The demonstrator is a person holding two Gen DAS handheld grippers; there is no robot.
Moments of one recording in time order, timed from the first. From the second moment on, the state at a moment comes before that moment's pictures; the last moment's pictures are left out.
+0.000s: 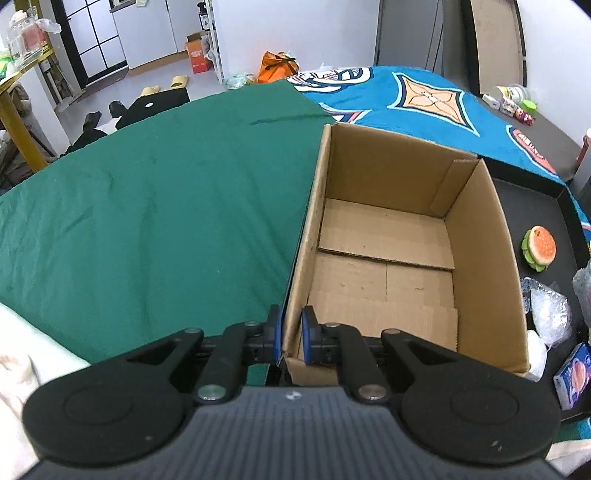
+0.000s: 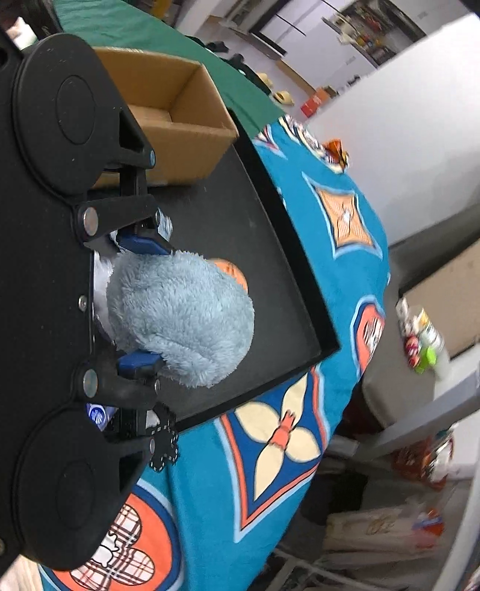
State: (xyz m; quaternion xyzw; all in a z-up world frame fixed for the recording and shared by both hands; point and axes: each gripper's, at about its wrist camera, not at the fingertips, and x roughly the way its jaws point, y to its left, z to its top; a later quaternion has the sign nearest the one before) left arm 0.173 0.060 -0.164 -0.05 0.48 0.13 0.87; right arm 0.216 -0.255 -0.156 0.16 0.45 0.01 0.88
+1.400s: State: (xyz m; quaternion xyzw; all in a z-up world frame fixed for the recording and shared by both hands) left arm 0.168 0.093 -0.167 -0.12 0.47 0.09 0.87; right arm 0.180 -0.102 -0.103 0.04 0.36 0.20 0.91
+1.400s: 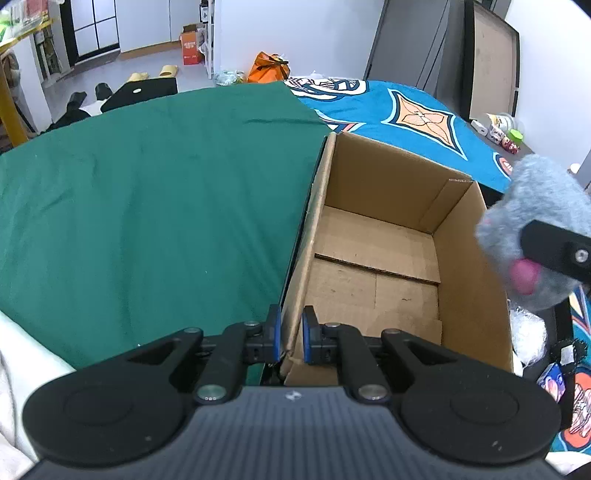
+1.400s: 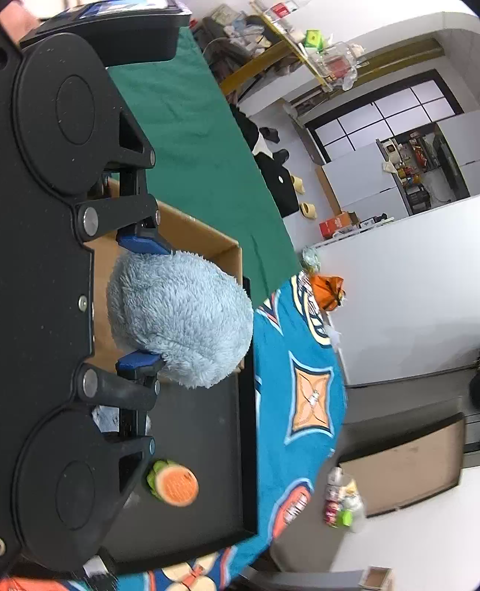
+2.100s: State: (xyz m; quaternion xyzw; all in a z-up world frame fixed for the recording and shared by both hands) left arm 0.170 0.101 -0.173 -0.14 0.48 0.08 0.87; right arm 0.191 -0.066 -0.113 0.08 0.40 0.21 0.89
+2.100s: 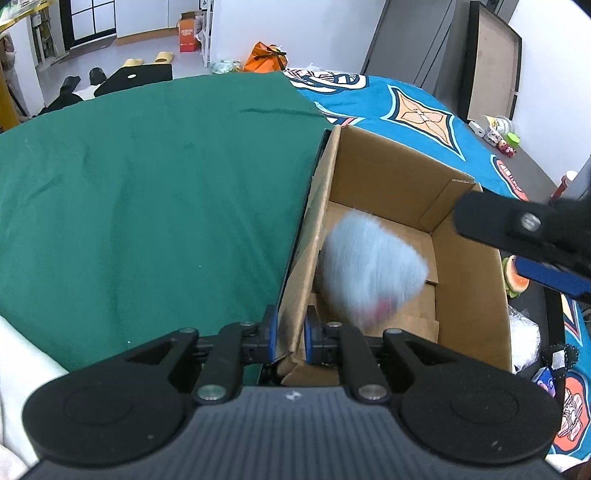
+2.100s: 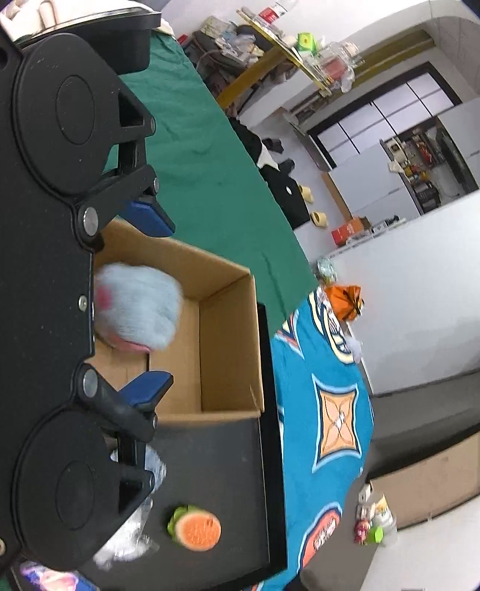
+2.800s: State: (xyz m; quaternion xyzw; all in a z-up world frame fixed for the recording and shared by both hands) left arm 0.172 0.071 -0.161 -0.07 0.48 0.09 0.87; right arm 0.178 -0.168 -0.119 0.06 0.41 0.06 0.91
